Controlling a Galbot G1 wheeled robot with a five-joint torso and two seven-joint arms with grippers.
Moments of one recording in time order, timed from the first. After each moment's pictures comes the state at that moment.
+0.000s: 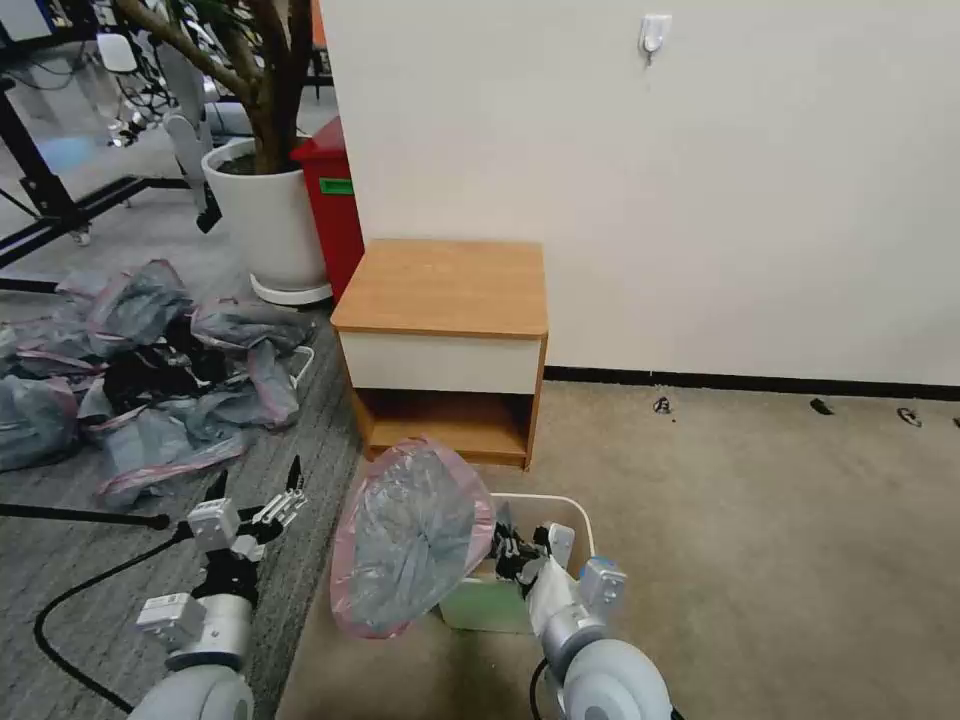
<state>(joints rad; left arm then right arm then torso) 1.67 -1.45 -0.74 -2.08 -0.36 -0.05 0.02 -1.37 1.20 -0.09 2.02 0.80 -0.18 0.54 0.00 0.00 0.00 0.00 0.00</state>
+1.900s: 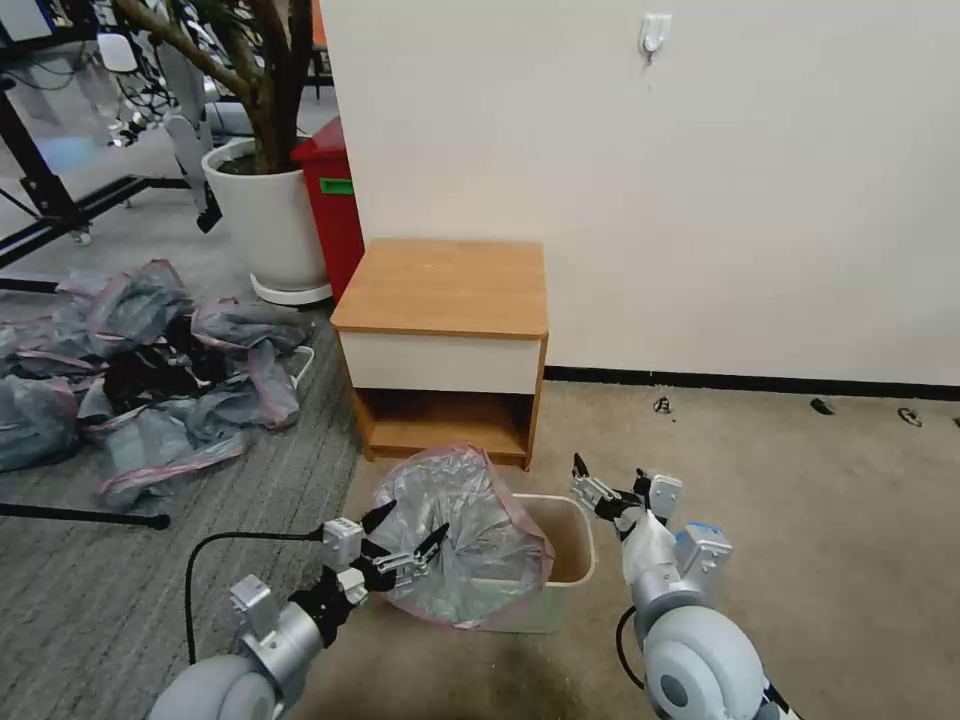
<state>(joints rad) 1.65 -1.32 -0.58 -2.05 -0.44 0.26 0.49 -1.44 1.17 0.17 2.12 0.64 -0.15 0.57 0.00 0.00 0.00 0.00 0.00</state>
